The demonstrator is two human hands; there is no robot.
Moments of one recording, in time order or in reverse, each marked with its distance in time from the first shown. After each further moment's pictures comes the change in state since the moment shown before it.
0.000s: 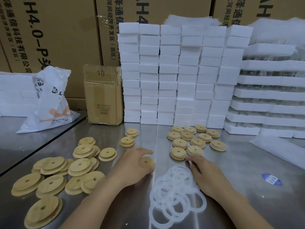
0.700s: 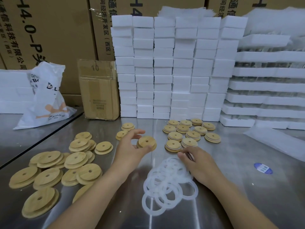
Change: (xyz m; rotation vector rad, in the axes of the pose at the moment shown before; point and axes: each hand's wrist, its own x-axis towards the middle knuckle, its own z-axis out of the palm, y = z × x) left_hand -0.001 0.035 0.012 -0.732 0.350 -0.126; right_hand 0.000 0.001 0.000 0.135 0.030 0.006
